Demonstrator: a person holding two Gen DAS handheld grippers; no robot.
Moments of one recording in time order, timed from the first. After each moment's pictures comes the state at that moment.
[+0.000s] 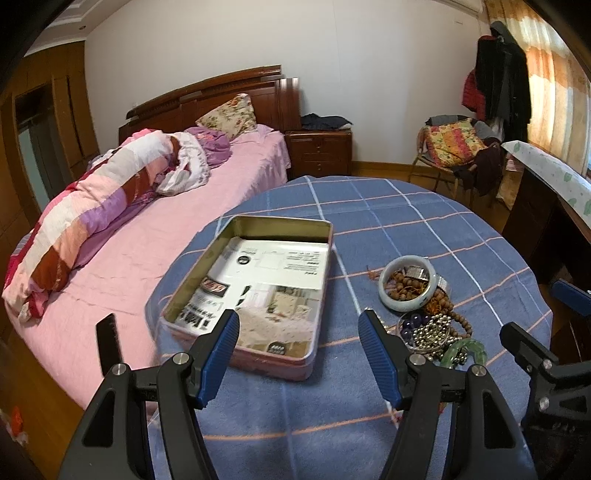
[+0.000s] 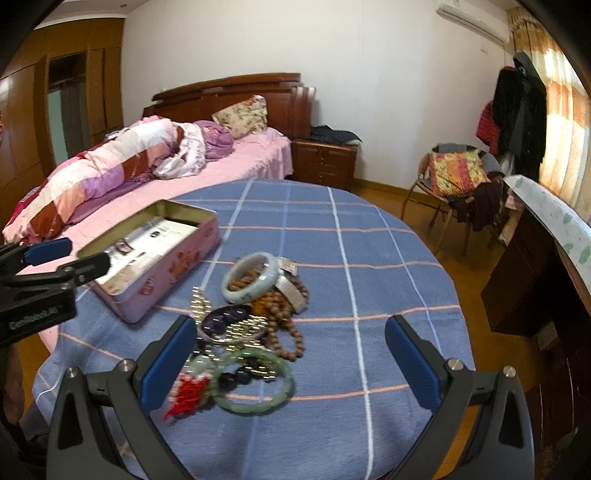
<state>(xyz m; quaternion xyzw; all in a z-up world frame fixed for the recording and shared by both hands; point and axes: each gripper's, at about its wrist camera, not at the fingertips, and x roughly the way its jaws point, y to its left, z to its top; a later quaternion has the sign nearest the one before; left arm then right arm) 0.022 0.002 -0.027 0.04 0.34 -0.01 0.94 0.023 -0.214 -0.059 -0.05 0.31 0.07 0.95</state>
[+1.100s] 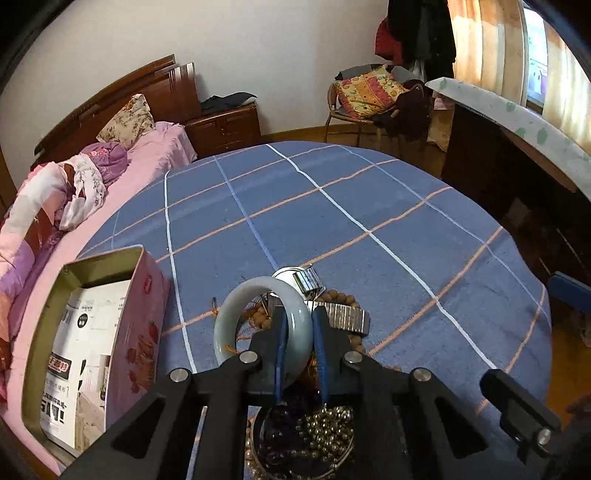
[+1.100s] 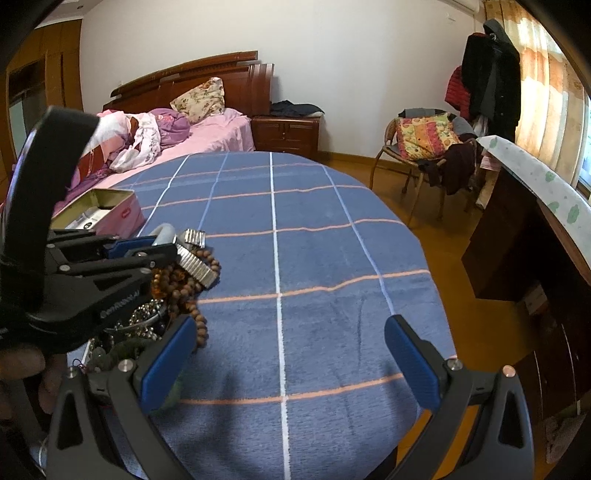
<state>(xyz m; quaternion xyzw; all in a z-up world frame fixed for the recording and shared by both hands) 0.114 -0.121 -0.081 0.11 0.39 -0.16 0.90 0.049 -0.275 -0.091 -0.01 0.36 0.02 0.93</state>
